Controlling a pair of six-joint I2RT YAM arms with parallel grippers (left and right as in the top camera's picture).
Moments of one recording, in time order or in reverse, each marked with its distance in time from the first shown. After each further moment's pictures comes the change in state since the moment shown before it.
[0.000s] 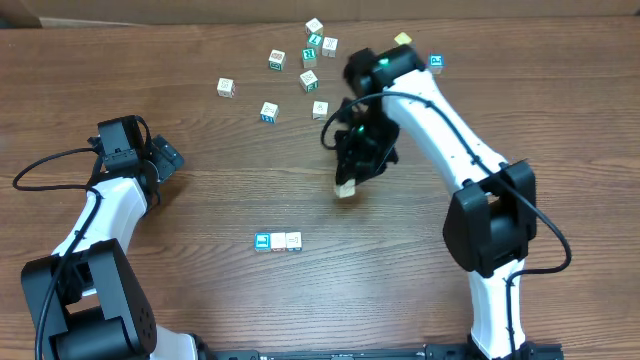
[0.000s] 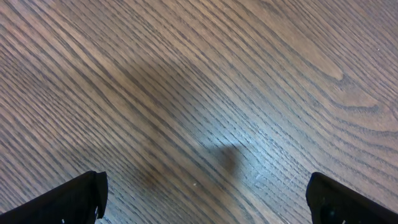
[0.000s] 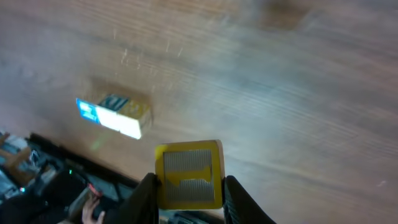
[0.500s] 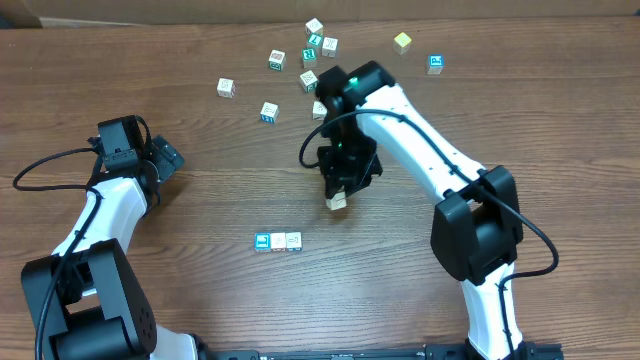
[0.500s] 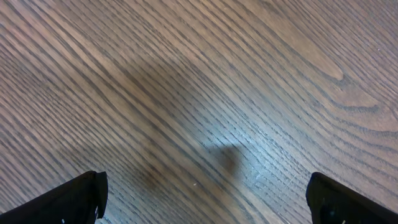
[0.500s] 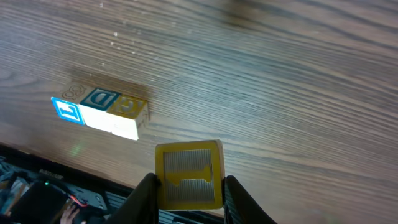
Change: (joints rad) left arm 0.000 0.000 0.000 0.000 0.000 0.000; right arm 0.116 0.000 -0.037 0.034 0.092 0.111
